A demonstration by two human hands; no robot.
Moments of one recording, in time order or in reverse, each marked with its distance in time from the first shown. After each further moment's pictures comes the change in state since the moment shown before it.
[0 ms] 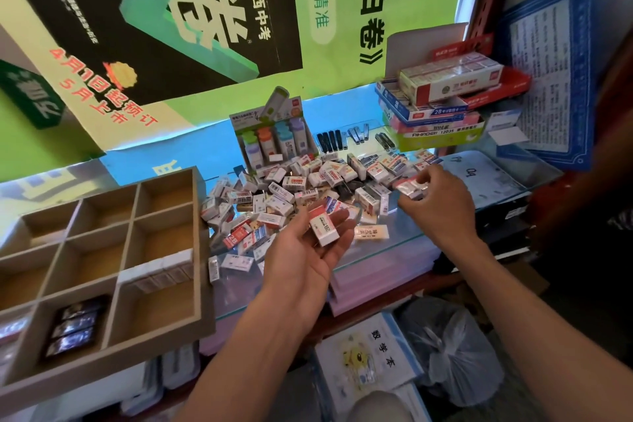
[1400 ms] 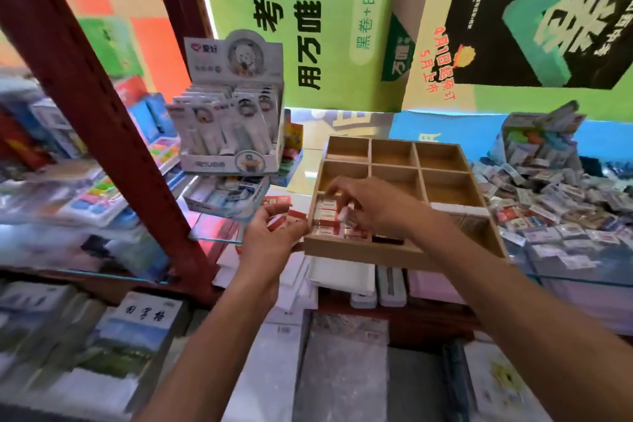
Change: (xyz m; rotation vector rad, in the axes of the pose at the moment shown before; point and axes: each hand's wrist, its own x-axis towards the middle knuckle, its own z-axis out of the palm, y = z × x) left_hand -0.176 0.213 -0.339 0.368 0.509 0.479; right_hand -0.227 -0.431 0.103 0.010 -0.881 -0.907
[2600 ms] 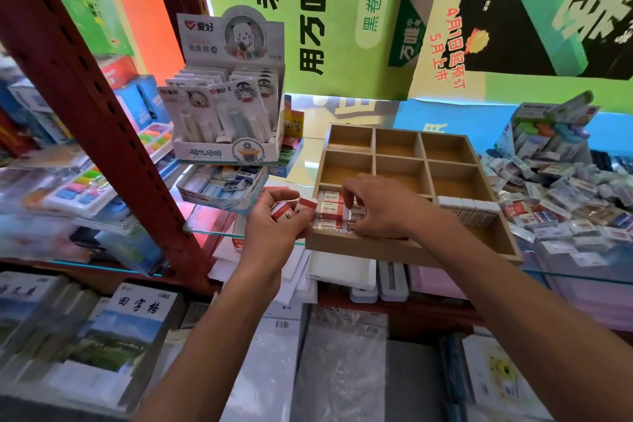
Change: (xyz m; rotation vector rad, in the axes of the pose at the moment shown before) left_hand 0.013 -0.006 0.001 0.025 -0.026 0.061; right_hand 0.007 0.011 0.013 -0.199 -0.054 0.012
